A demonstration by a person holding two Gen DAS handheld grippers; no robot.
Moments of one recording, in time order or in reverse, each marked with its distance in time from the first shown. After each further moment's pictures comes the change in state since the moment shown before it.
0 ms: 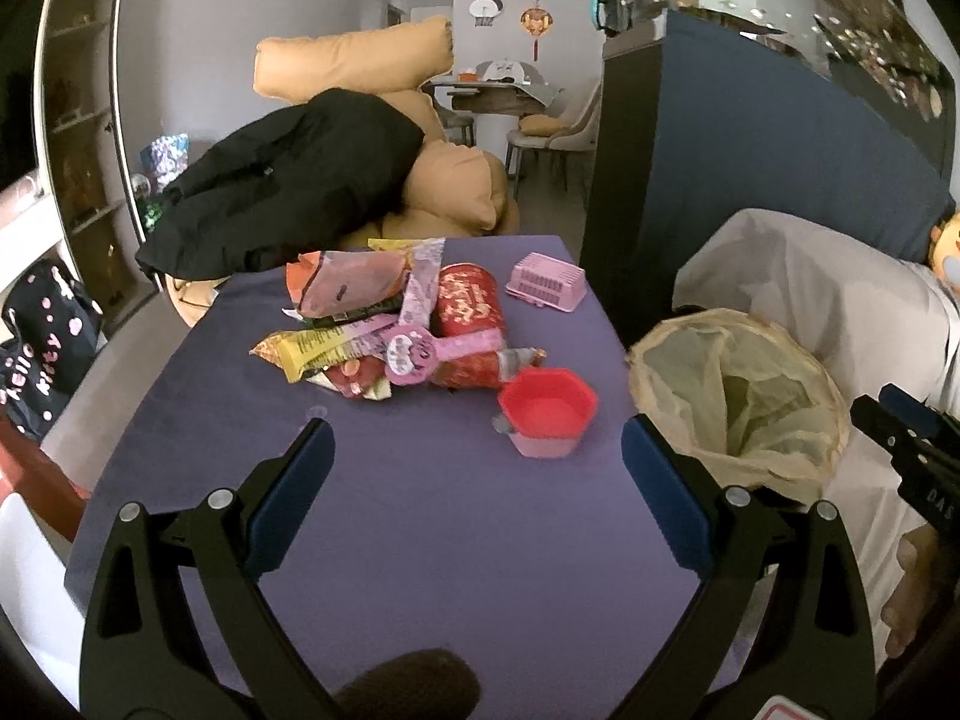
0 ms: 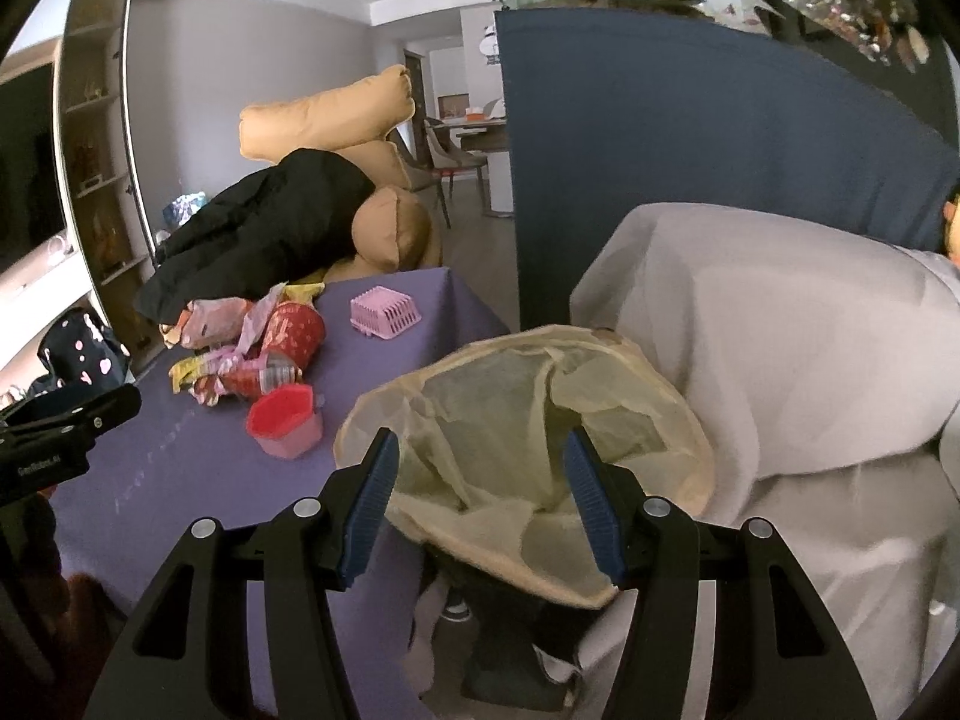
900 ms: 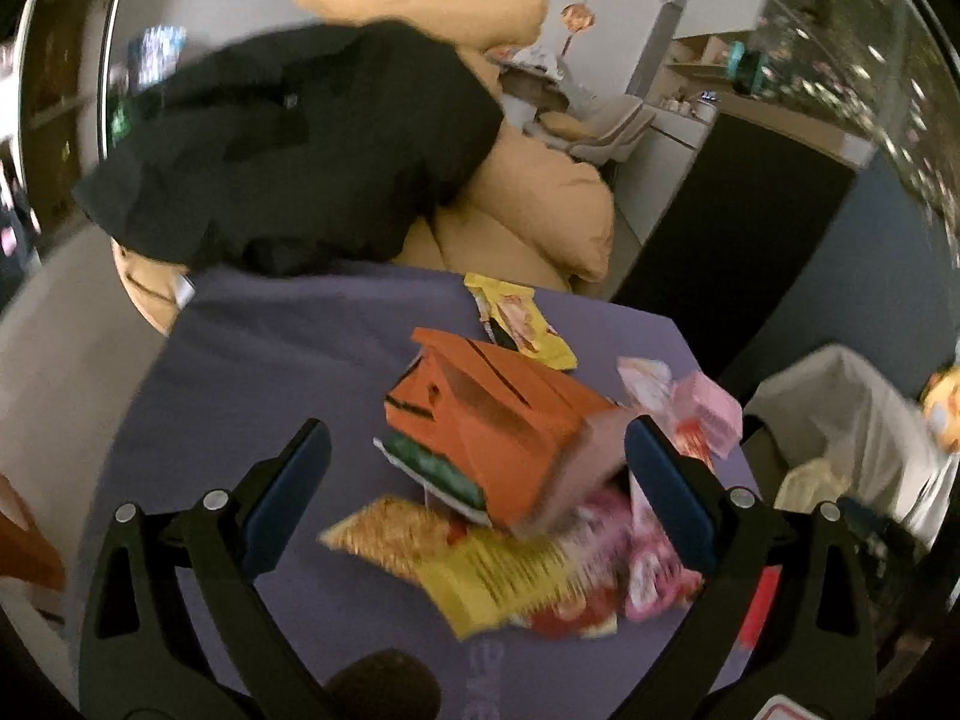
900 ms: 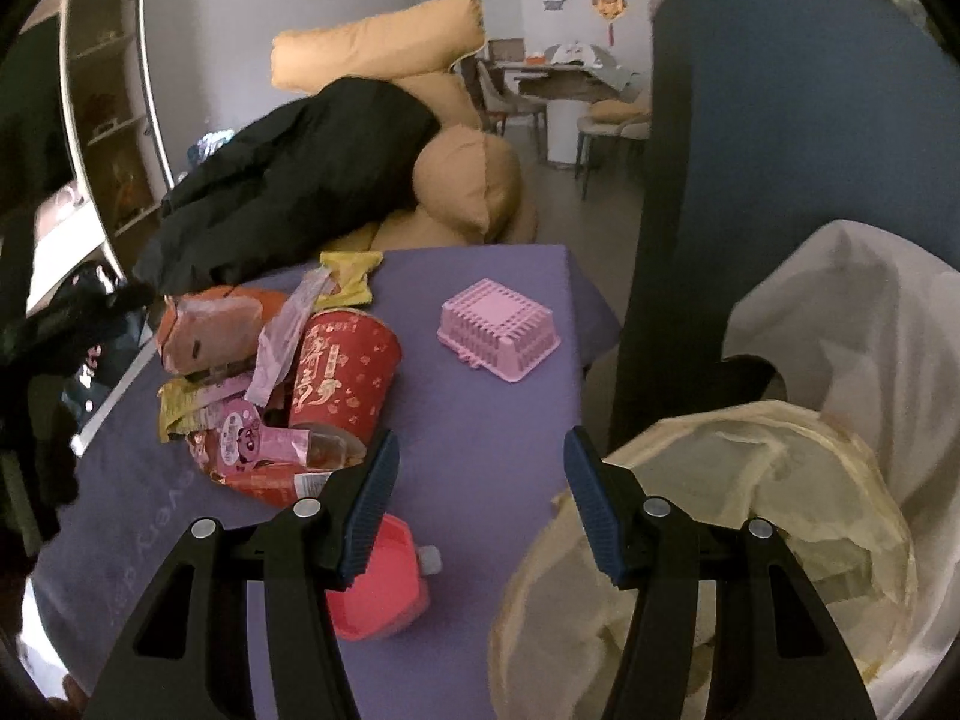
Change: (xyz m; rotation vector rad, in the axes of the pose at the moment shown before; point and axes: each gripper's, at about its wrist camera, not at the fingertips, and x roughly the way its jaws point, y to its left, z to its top) left arm 0.177 0.215 0.100 -0.253 0.080 -0.186; right arm 0.164 0.113 0.068 -0.089 0.157 0.079
